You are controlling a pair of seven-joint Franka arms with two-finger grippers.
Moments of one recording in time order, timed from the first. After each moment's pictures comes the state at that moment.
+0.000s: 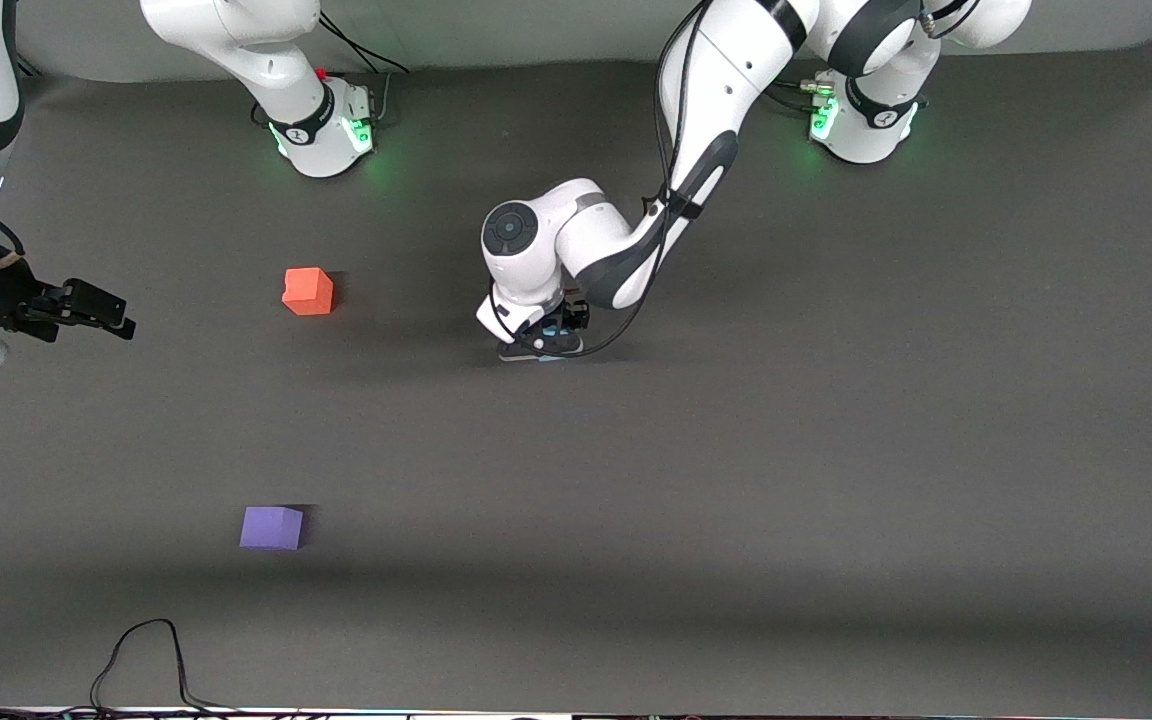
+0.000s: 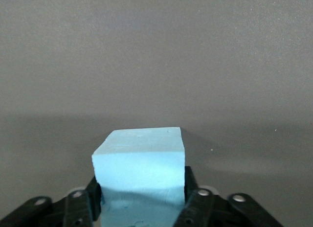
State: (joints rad) left arm -0.87 0.86 -0.10 -1.34 0.10 2.15 -1.07; right arm 0.05 0.02 -0.11 -1.69 0.03 1.72 -0.04
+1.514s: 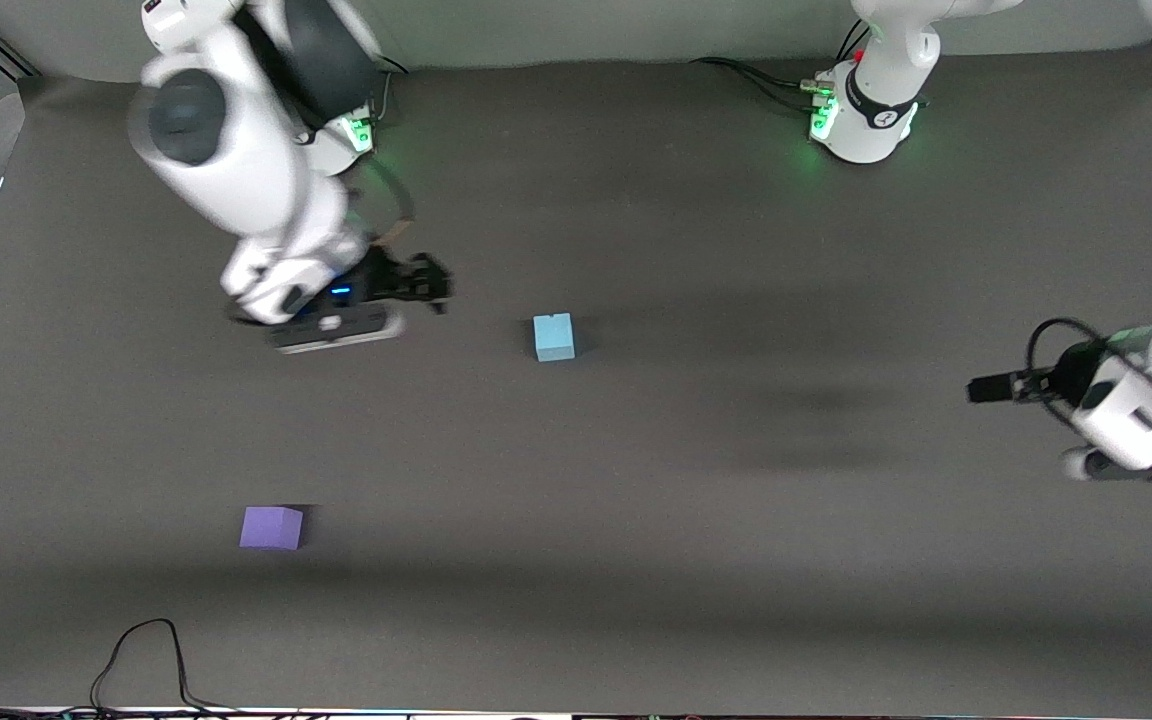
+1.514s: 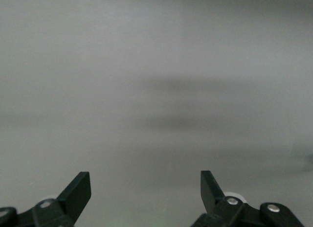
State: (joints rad) left arm 0.08 0.31 -0.10 -1.44 -0.03 1.58 -0.07; right arm 0.64 0.19 -0.08 -1.66 0.12 1.90 0.46
